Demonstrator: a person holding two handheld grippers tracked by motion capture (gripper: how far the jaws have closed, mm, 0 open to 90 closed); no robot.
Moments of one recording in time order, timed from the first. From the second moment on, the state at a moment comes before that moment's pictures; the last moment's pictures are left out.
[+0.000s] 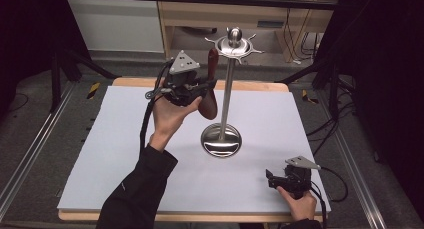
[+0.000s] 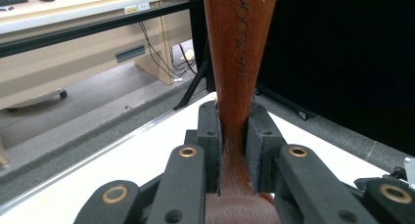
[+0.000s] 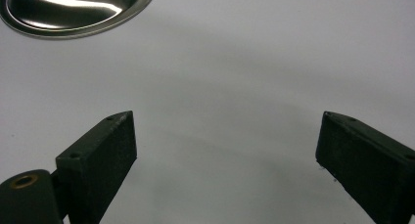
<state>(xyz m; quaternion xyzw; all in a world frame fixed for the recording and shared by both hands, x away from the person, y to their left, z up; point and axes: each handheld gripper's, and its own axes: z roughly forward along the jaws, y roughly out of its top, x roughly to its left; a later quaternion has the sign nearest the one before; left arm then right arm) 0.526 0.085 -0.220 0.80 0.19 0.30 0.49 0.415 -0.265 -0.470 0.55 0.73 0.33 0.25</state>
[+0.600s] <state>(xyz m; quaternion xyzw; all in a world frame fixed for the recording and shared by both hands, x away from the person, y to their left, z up) 0.531 0.079 -0.230 0.77 0.19 0.32 0.52 0.416 -0.265 -0.470 0.54 0.73 0.33 0.26</state>
